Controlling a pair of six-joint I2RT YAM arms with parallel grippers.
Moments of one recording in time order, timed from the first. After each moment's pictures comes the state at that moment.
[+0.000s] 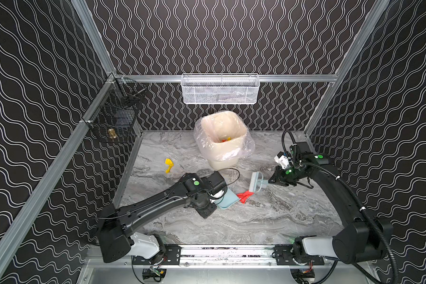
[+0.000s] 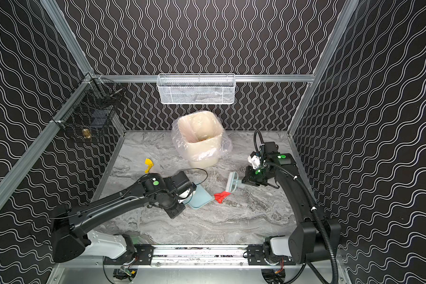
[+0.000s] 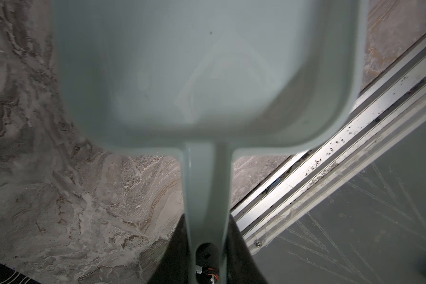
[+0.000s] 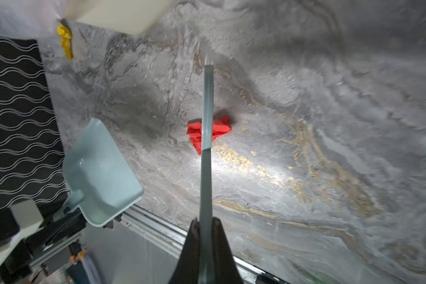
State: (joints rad) left arm -1.00 1.41 1.21 -1.24 -0.04 -0.13; right arm 0.14 1.37 1.27 -1.18 -0.44 0.21
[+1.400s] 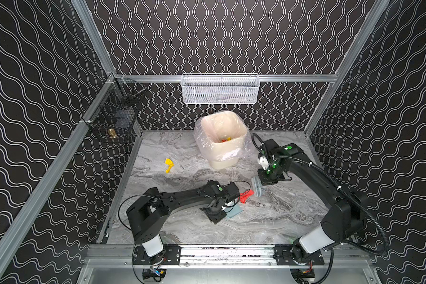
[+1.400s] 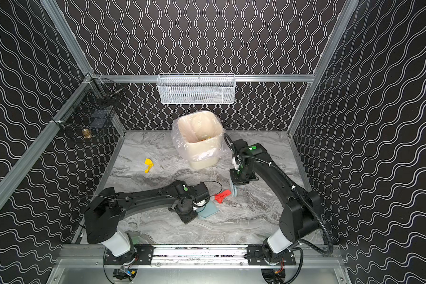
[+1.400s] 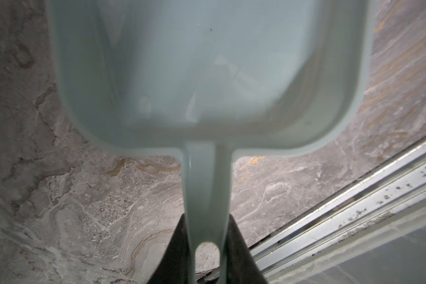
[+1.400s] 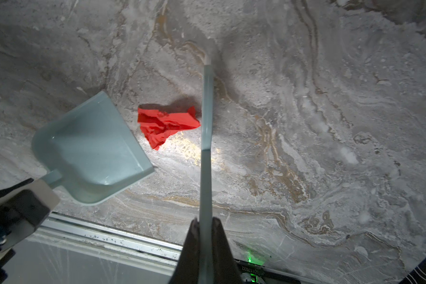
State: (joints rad) left arm -1.05 1.69 1.16 -1.07 -0.07 -0.12; right arm 0.47 1.58 1.43 -1.30 -0.08 0.22
